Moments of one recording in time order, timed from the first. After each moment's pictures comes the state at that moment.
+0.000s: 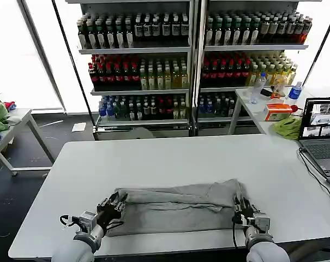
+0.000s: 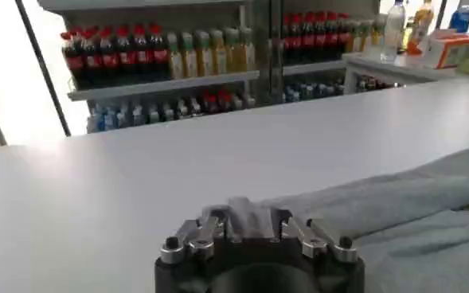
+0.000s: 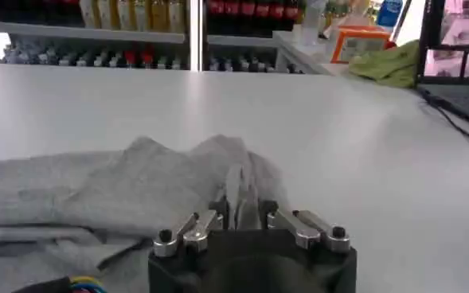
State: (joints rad) left arm 1.38 -1.13 -0.39 -2.01 -0.34 0.46 -0.06; right arm -1.40 1.24 0.50 2.04 0.35 -0.56 0.30
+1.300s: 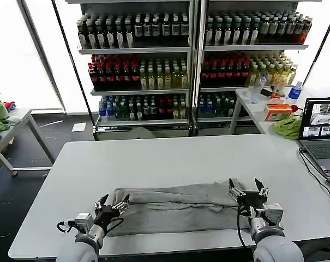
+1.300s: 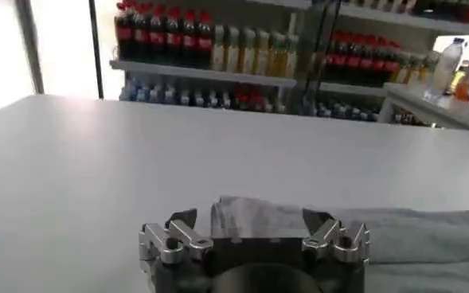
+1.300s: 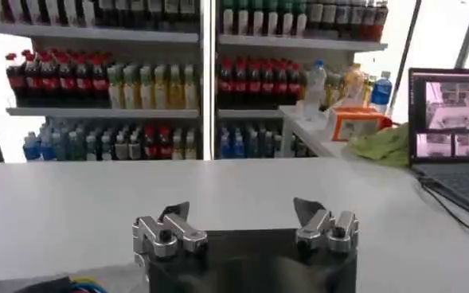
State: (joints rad) left arm 1.39 -1.27 -0.45 -1.98 -0.44 0.46 -0.12; right arm -1.39 1.23 0.50 2.21 0.36 -0.58 0.30
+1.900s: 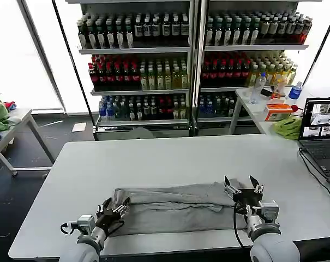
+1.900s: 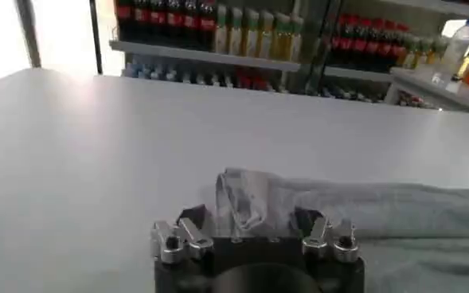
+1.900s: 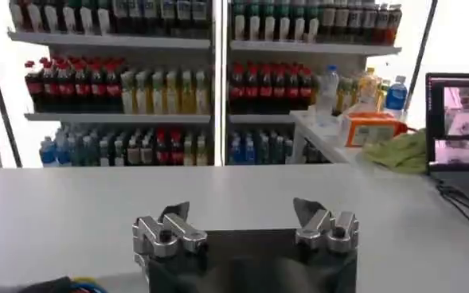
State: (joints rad) left arm 1.38 -1.28 -0.44 -1.92 -0.44 0.46 -0.10; right arm -1.36 1.23 0.48 2.21 0.36 -0.58 0.29
